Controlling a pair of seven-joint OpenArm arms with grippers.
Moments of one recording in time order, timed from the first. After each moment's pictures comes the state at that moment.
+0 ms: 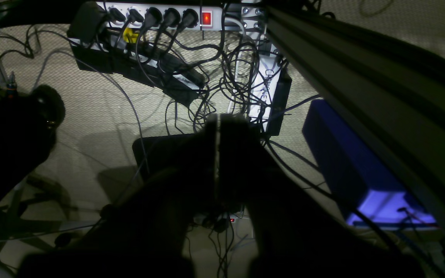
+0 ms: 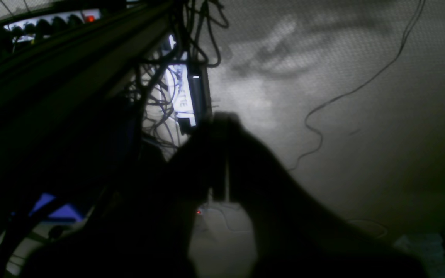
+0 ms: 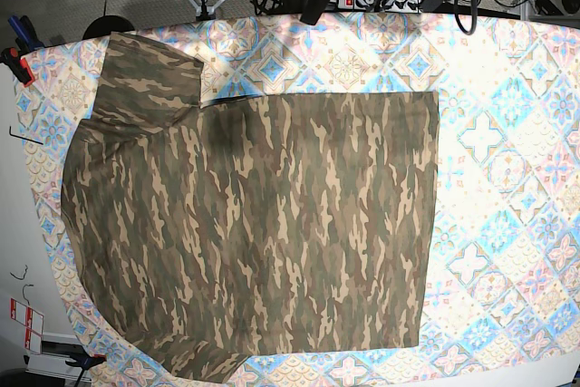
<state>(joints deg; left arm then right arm) 0.5 0.3 -1.1 -1.6 -1.4 -2.2 -5.3 -0.6 0.3 5.5 -0.9 0.7 2.2 2.4</state>
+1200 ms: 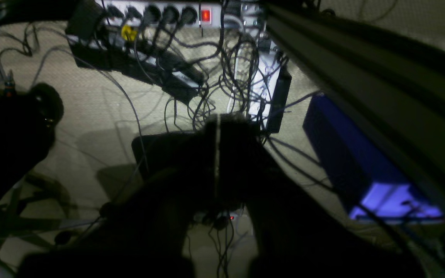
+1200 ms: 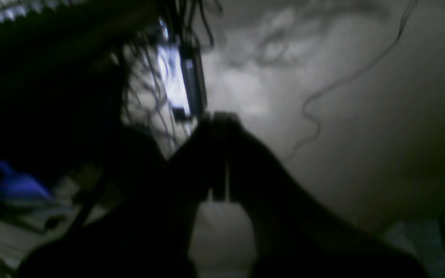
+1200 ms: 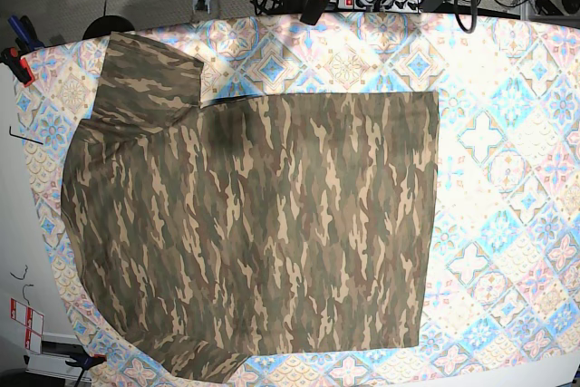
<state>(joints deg) 1.7 0.3 -1.1 -1.4 -1.4 -2.2 -5.3 -3.9 0.8 5.7 -1.0 0.6 2.2 2.7</state>
